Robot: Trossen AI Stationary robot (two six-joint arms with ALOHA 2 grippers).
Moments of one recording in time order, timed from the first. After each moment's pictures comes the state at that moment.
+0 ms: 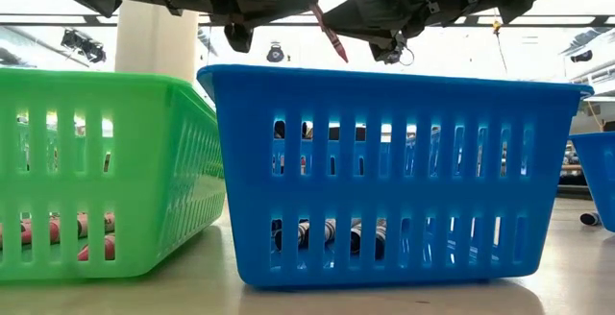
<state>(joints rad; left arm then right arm) -0.29 1.51 0.66 0.77 -0.36 -0.06 0.20 1.50 0.75 0.48 0.06 0.03</state>
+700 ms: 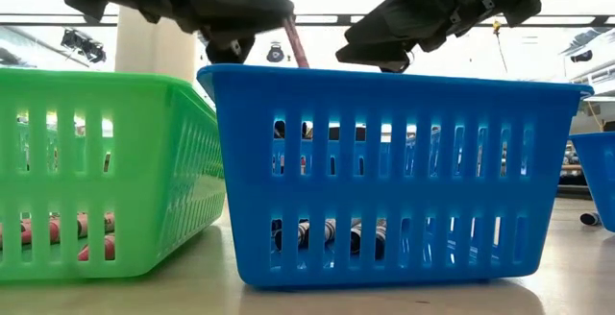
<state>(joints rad) -0.33 1.48 0.66 0.56 -0.15 -0.30 0.20 1.50 0.75 0.34 -0.02 0.13</state>
